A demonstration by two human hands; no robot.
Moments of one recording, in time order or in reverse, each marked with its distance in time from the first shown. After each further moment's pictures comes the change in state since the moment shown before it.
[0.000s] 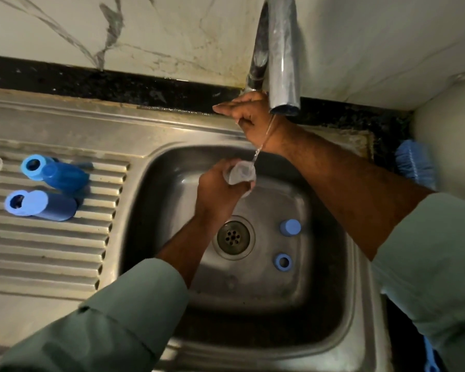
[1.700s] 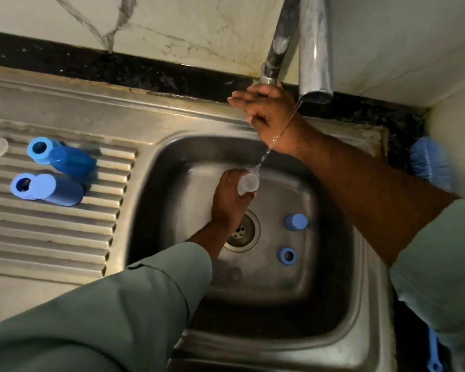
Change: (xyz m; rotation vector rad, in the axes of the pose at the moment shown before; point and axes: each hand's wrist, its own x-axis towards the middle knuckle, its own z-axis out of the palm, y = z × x) left_hand -0.010 -0.056 0.035 -0.034 0.052 0.015; right_hand -0.080 -0.037 -0.029 -0.715 -0.084 -0.768
